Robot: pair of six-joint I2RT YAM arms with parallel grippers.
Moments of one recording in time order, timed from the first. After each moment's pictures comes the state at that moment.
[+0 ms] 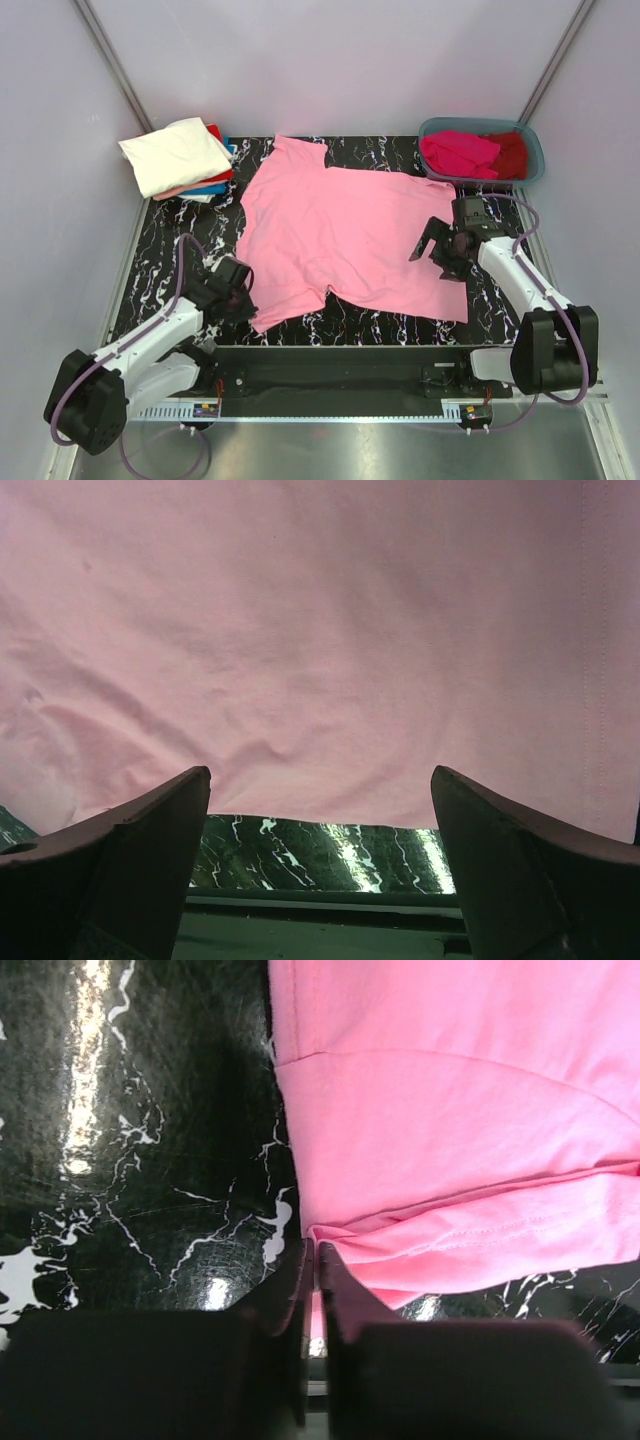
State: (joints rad) left arm -0.50 0.96 0.45 -0.63 -0.08 -0.89; right arm 0.11 1.30 0.89 -0.71 -0.13 0.60
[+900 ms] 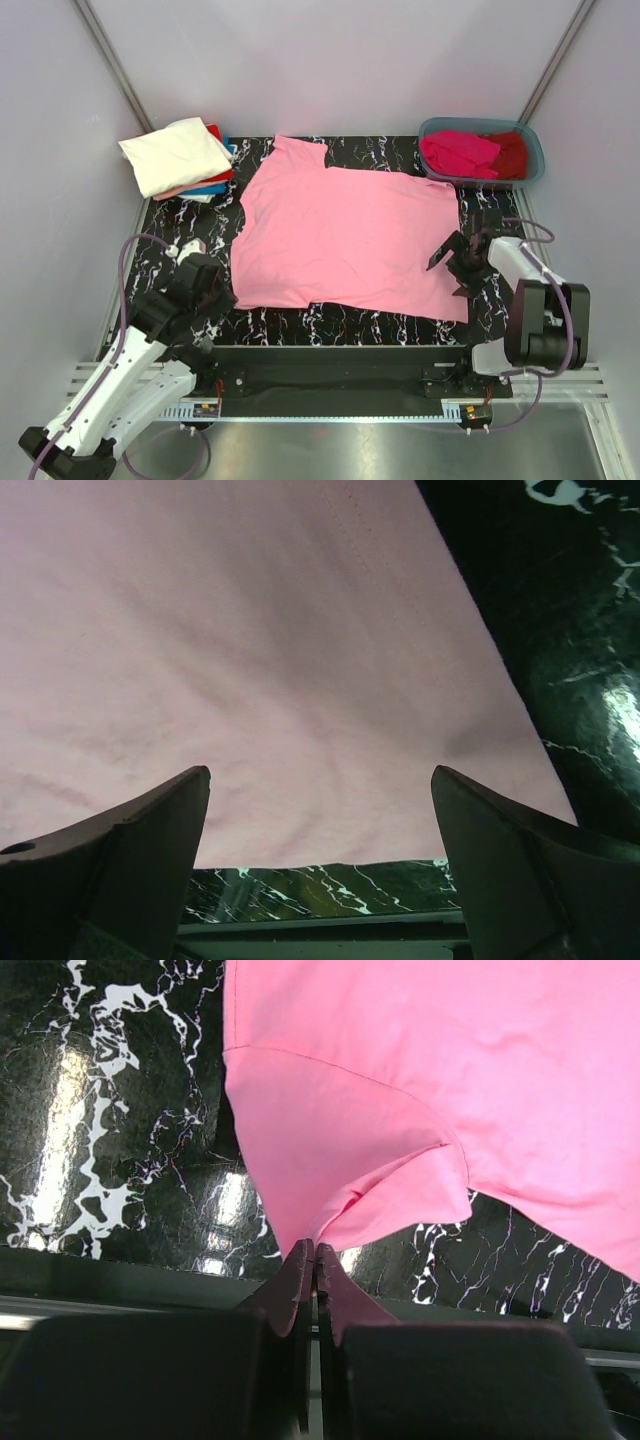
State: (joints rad) left arm -0.50 0.63 0.72 -1.01 -0.19 -0.89; right arm -0.10 1.47 0.80 -0.65 -0.16 0.66
